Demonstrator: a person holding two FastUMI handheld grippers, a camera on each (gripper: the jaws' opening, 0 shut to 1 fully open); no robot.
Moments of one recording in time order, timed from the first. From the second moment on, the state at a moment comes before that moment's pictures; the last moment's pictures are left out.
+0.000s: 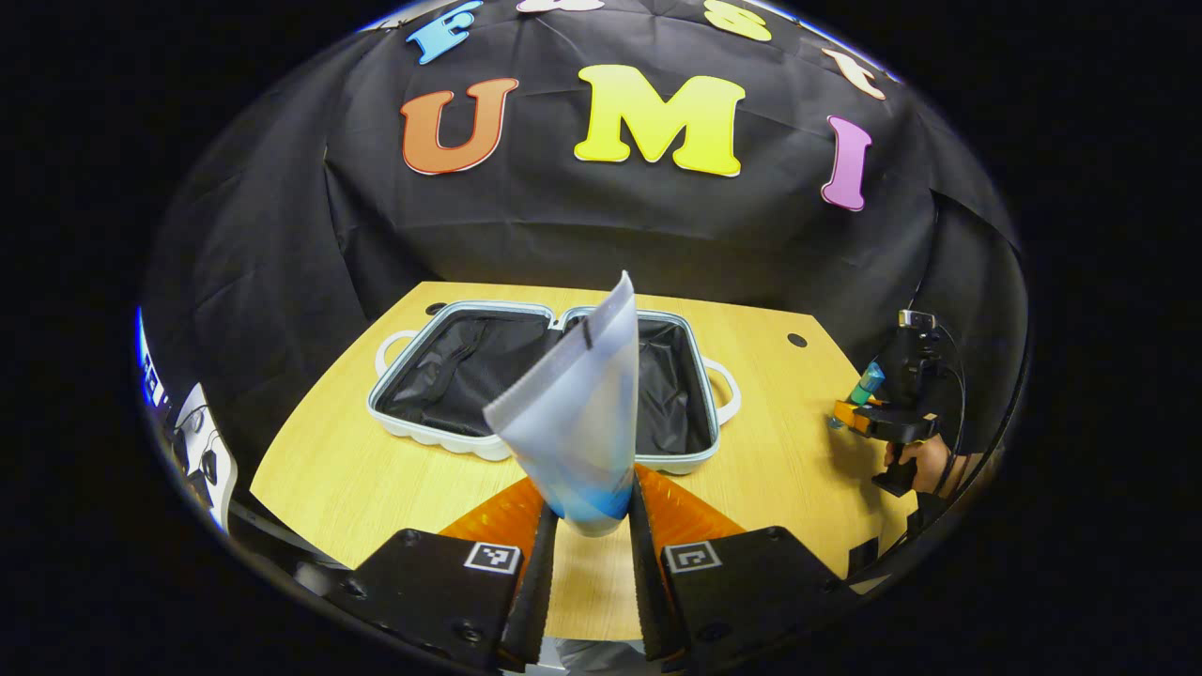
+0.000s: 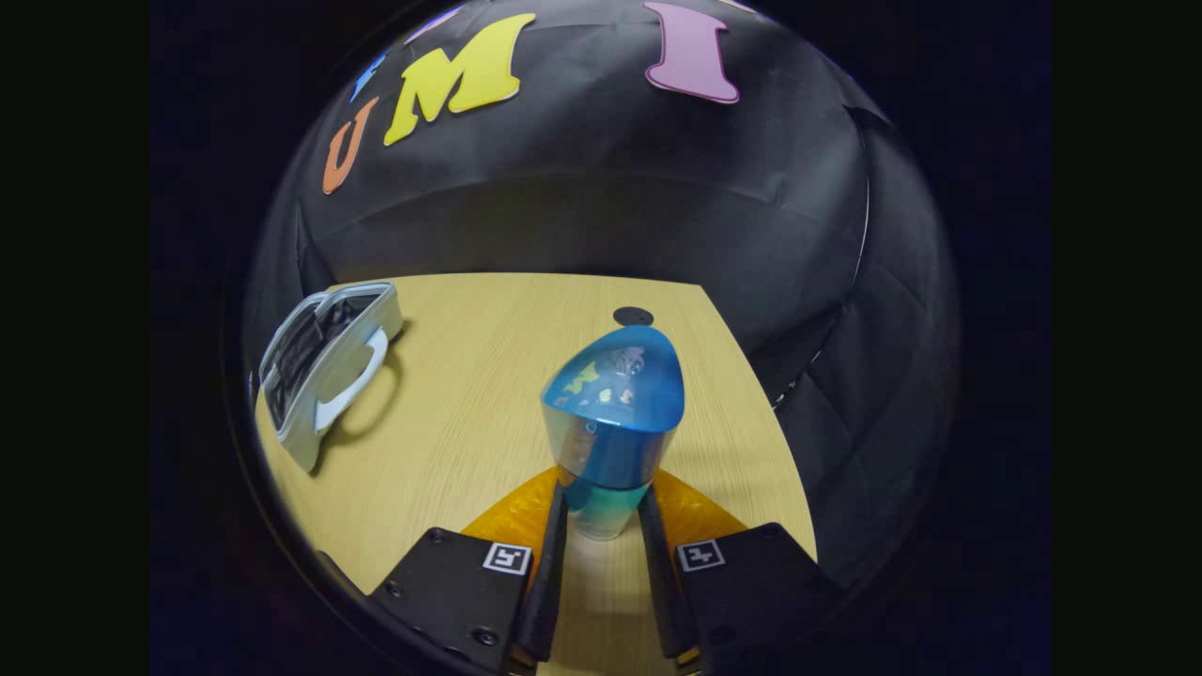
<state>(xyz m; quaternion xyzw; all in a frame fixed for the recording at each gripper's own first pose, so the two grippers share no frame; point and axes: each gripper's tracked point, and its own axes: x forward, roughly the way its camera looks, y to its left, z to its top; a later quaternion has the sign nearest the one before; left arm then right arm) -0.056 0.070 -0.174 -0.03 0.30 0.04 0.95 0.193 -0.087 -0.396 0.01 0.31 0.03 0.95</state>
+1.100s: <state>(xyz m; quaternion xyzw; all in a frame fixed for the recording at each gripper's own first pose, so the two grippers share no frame) 0.117 0.068 -0.330 -0.01 0.44 -0.03 0.90 0.015 -0.005 -0.216 0.05 0.25 0.02 0.97</state>
